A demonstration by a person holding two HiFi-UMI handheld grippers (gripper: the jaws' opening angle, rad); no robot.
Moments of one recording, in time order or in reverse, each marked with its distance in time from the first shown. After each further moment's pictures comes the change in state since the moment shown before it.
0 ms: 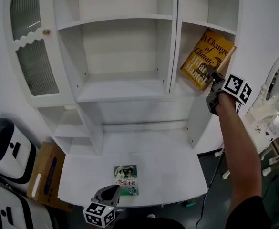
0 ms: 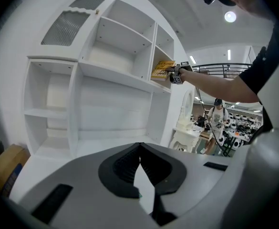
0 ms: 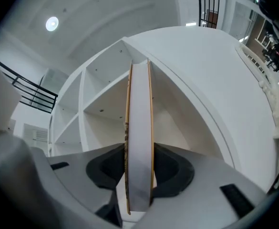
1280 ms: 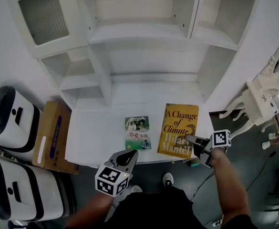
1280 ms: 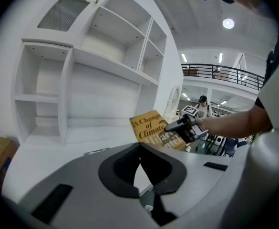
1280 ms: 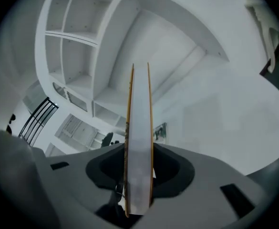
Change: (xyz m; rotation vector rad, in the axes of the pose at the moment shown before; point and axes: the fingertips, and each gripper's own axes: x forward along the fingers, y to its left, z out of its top) left arm -0.028 -0.023 -0.051 -0.002 0.091 -0.167; right arm -0.308 0.019 -0.449 0.530 0.968 0.113
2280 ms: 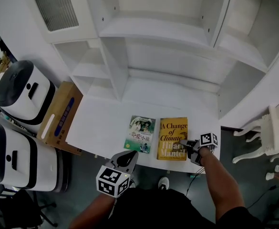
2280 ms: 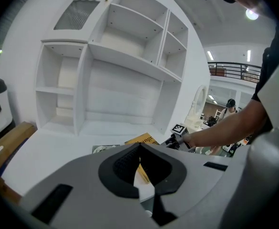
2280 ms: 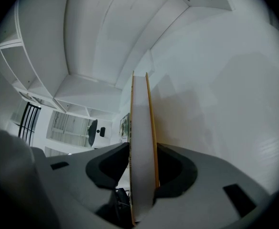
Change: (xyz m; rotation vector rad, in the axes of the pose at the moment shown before) left arm 0.044 0.003 -0.003 -0.149 0.010 0.270; right arm 0.106 -0.146 0.012 0.175 0.331 -0.049
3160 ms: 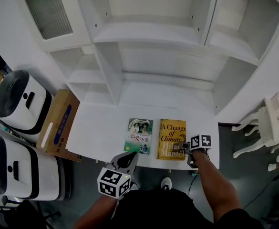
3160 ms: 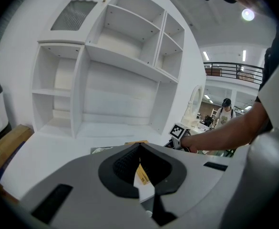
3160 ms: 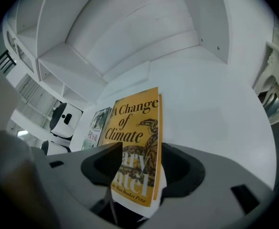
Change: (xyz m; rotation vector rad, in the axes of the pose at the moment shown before) left arm -0.003 0.001 0.003 0.024 -0.012 -0.037; right arm -0.014 -0.021 -0.006 -0.264 -0.088 -0.445
